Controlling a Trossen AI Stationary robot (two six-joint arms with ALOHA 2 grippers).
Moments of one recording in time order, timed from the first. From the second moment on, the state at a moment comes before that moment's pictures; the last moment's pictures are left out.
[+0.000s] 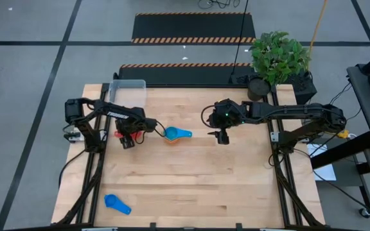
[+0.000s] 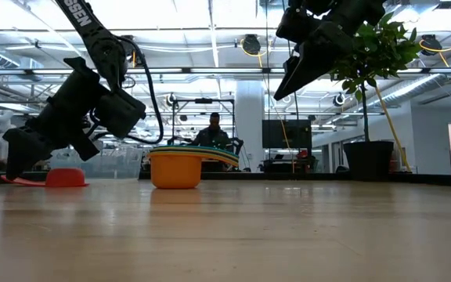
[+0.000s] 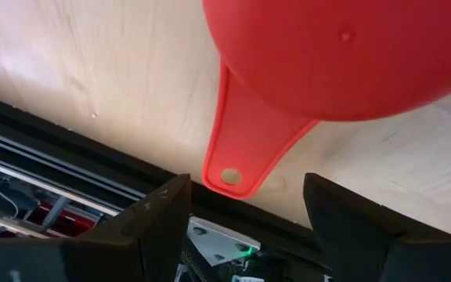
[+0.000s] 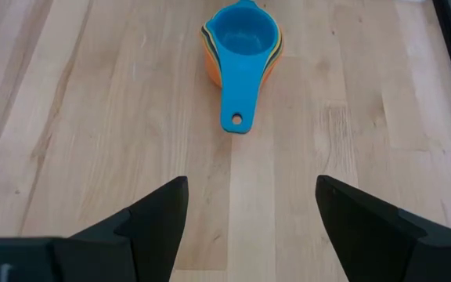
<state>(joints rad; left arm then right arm) 0.30 1.72 0.80 -1.25 -0.18 -0.18 -0.17 1.33 0.96 -0.46 -0.08 -0.22</state>
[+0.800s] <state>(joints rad) 0.33 1.92 0.80 -1.27 -0.18 -0.18 -0.17 1.33 0.96 -0.46 -0.08 -0.22</state>
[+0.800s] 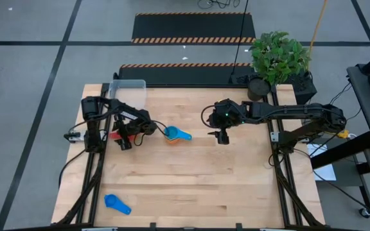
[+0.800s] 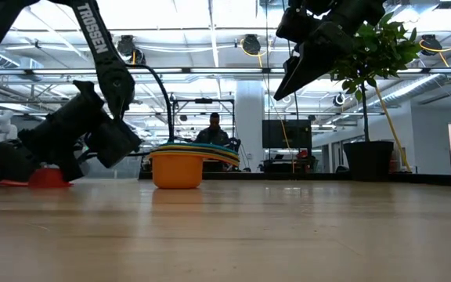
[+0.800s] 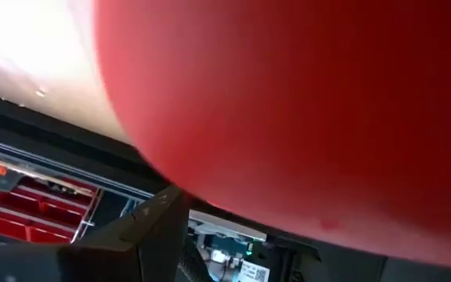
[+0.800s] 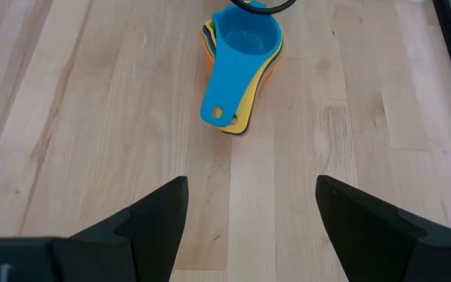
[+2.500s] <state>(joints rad) 0.20 1.69 1.03 -1.19 -0.18 -0.28 -0.17 1.33 0.96 -0.45 -0.08 -0.22</state>
